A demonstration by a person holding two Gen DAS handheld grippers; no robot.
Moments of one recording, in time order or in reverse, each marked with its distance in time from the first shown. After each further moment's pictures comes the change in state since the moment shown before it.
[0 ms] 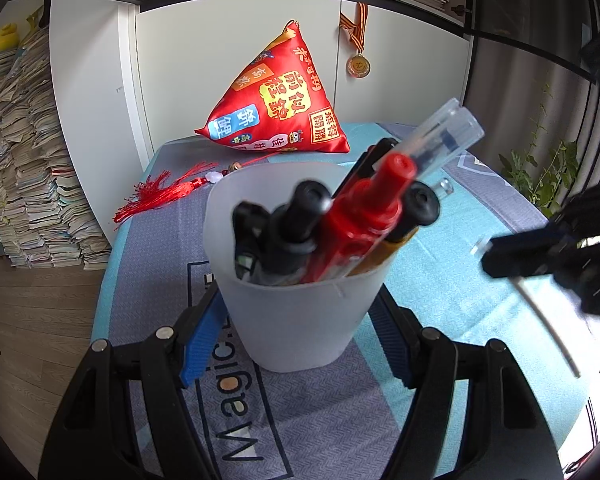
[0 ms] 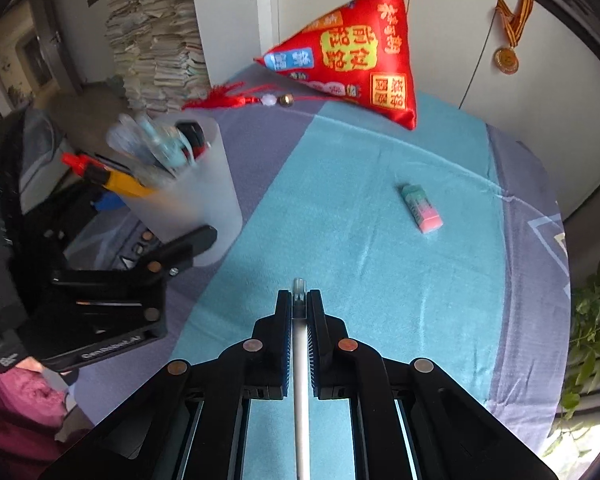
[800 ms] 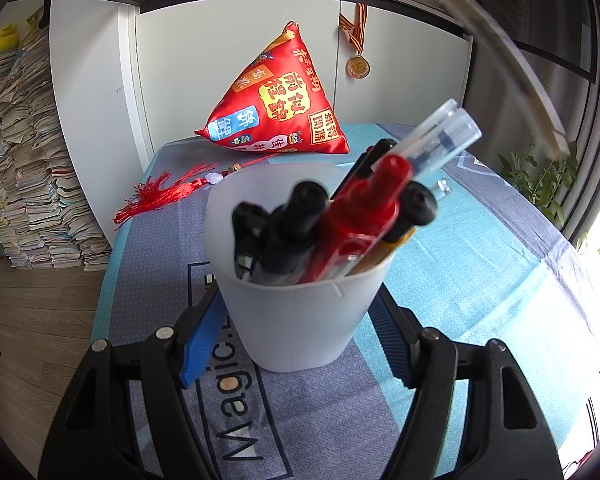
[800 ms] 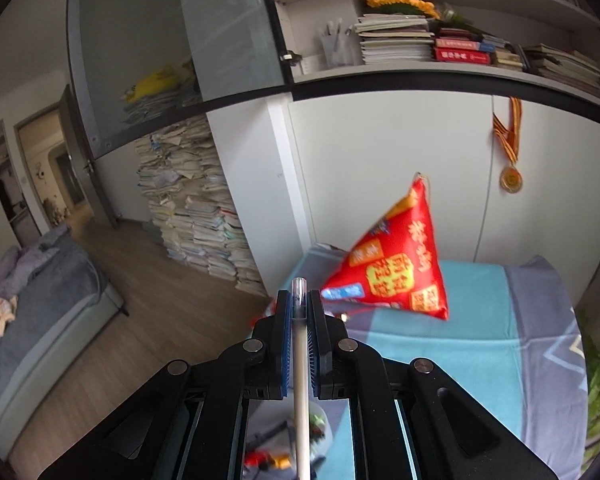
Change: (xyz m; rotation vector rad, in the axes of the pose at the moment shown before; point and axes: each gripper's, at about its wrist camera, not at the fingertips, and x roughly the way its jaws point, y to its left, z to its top) left arm 0.000 0.000 0.002 0.002 -0.001 0.002; right arm -0.083 0.027 0.123 0.130 -0.493 0.140
